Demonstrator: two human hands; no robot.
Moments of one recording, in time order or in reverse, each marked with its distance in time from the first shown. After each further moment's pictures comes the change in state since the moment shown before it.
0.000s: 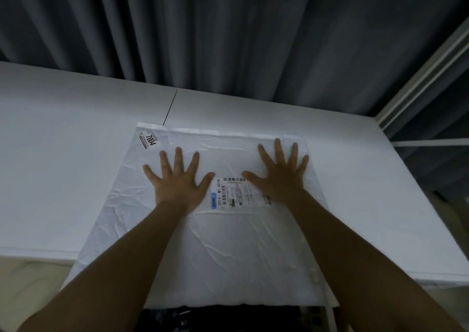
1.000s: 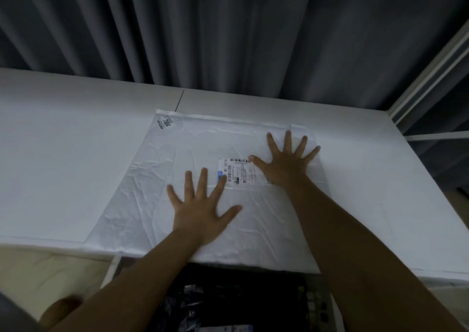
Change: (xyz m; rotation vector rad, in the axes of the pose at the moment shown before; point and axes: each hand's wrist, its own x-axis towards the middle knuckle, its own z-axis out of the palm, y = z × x) left_hand -0.064 0.033 -0.004 -0.004 -0.132 0.102; right_hand 0.023 -0.001 -0.010 -0.003 -0.024 0.115
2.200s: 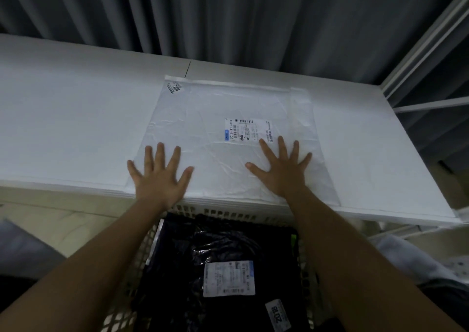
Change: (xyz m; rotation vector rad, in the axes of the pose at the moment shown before) left_hand -0.065 -0.085 0.003 0.009 0.059 -0.167; right_hand -0.122 0.003 0.035 0.101 -0.054 -0.075
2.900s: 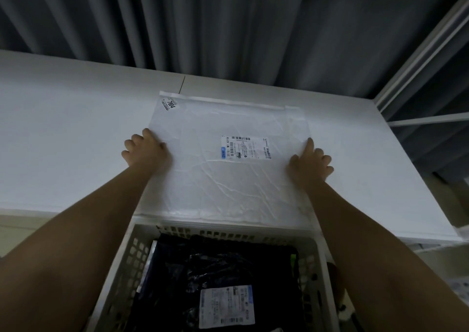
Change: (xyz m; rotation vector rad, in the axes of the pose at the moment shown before) left_hand 0.109 0.002 -0.043 -0.259 0.147 -0.323; right_hand 0.052 0.039 -0.031 0.207 0.225 0.440
